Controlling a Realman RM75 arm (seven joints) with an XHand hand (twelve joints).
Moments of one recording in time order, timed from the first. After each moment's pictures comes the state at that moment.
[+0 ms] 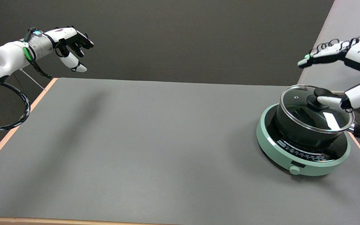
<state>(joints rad) -0.99 -0.68 -0.24 1.78 2.36 -0.72 -1.04</state>
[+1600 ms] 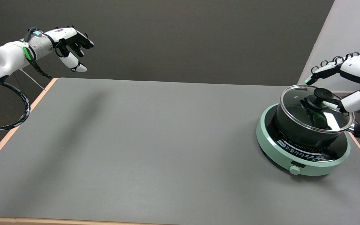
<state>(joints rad) -0.94 -0.60 -0.41 1.62 2.25 -0.60 -1.12</state>
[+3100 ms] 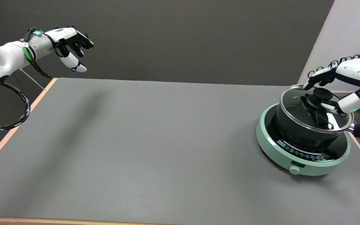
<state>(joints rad) -0.88 -0.55 -0.48 1.53 2.27 -0.63 -1.13</state>
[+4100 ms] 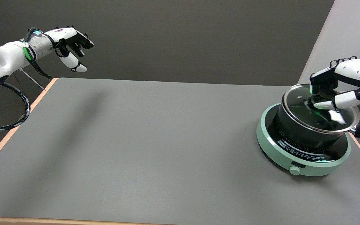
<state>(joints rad) -0.88 -0.55 -0.48 1.52 2.31 -0.65 -1.13</state>
